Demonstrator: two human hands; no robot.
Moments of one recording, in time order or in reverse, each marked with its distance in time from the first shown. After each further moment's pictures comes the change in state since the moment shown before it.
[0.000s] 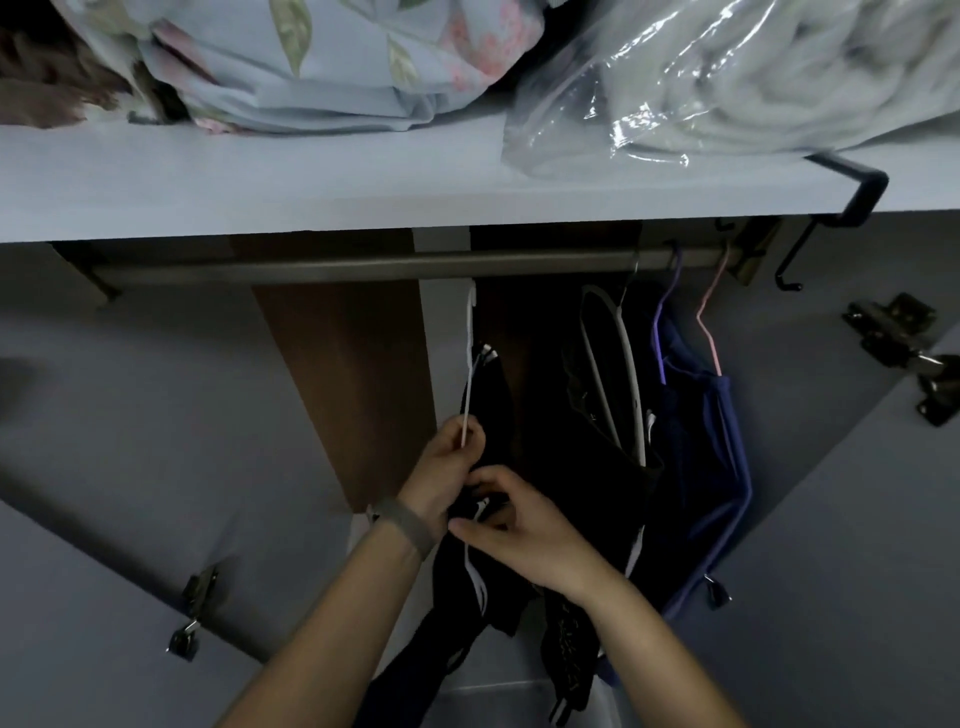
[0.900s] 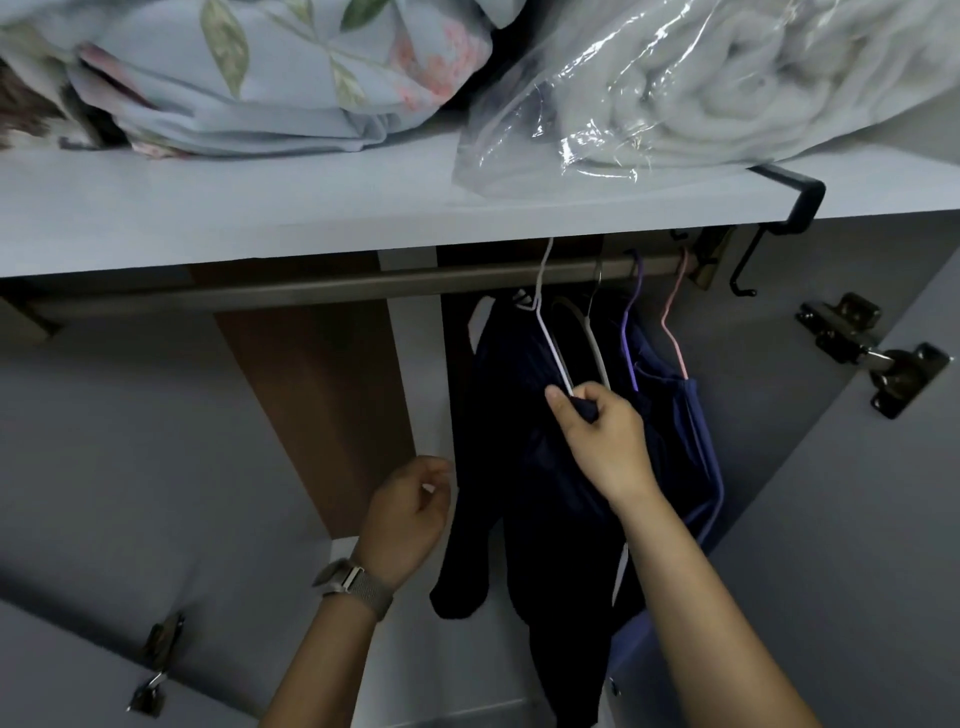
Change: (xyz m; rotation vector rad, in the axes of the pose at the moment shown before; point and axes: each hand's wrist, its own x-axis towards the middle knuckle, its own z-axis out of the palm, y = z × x) left_hand -0.015 -0.012 -0.019 0.704 0.112 0.280; right_hand 0.030 -0.001 -0.089 -0.100 0.759 -0.229
